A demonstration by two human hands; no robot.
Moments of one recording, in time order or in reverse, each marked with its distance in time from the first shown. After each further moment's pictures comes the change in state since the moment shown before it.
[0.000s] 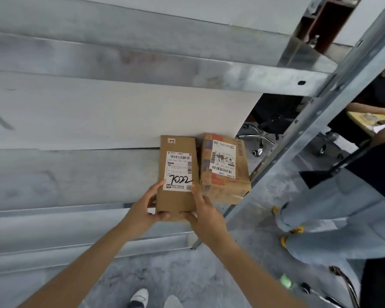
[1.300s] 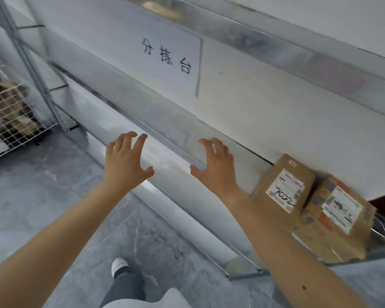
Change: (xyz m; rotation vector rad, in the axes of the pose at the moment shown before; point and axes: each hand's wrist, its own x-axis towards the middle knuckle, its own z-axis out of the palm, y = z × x) left_hand -0.241 -0.004 -0.128 1.086 1.058 -0.436; right_hand 0.004 -0.215 0.040 -0.052 0.119 -0.870
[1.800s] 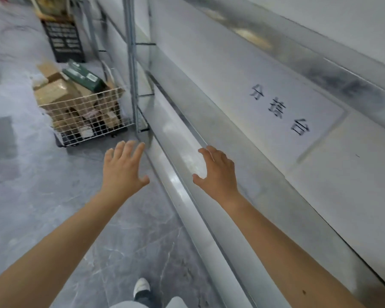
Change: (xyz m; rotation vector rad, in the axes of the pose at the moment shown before) left_hand 0.043 -0.235 -0.022 0.231 -0.066 -0.394; right_hand 0.177 -0.188 0.117 0.038 -0.245 -0.394
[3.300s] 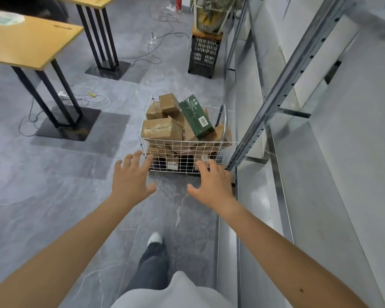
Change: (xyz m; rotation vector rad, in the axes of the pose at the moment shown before) left_hand 0.375 -0.347 0.089 0.136 -0.107 -0.571; right_hand 0.589 -0.225 0.206 -0.033 -0.419 -0.522
